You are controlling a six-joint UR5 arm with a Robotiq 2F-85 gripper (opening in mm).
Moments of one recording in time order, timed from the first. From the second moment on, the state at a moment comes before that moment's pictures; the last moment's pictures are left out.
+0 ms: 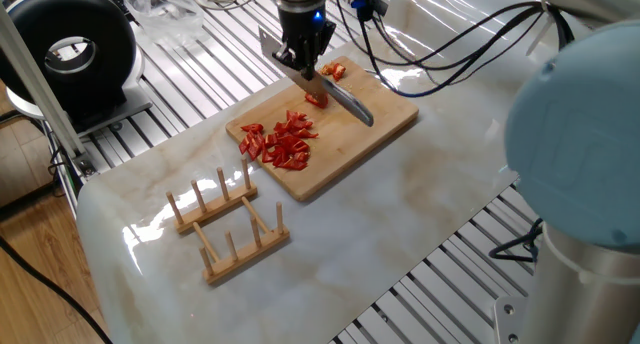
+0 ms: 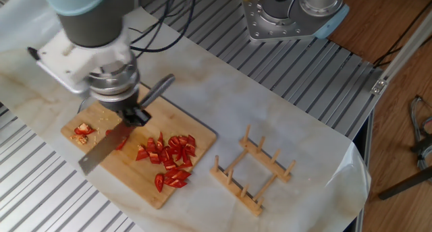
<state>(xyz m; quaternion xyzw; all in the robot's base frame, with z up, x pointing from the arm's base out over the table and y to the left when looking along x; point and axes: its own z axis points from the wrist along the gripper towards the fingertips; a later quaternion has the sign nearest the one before) 0.636 -0.021 0.129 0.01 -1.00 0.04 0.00</state>
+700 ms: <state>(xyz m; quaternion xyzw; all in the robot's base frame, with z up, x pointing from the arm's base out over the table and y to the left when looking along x) 0.637 -0.063 0.114 0.01 -1.00 0.04 0.03</state>
